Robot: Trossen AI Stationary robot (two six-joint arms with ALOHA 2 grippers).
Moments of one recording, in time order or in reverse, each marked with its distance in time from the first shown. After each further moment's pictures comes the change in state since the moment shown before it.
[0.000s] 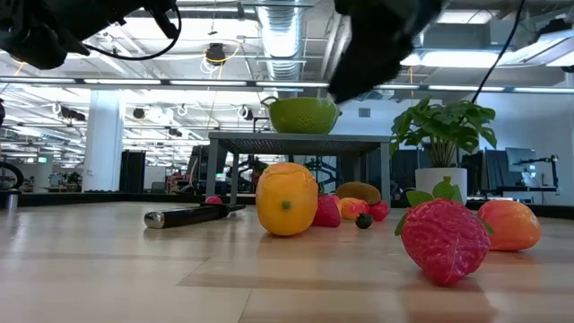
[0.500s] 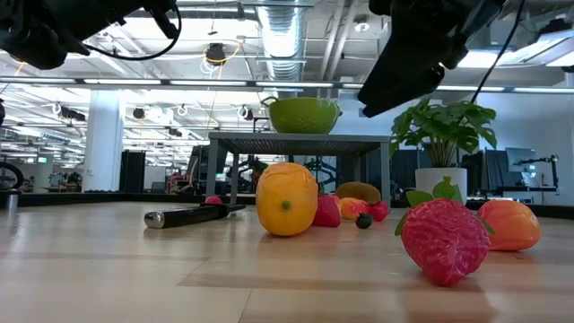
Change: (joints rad) left arm 0.000 0.000 0.000 0.000 -0.002 0.000; right arm 0.159 0.000 -0.110 0.079 0.105 0.200
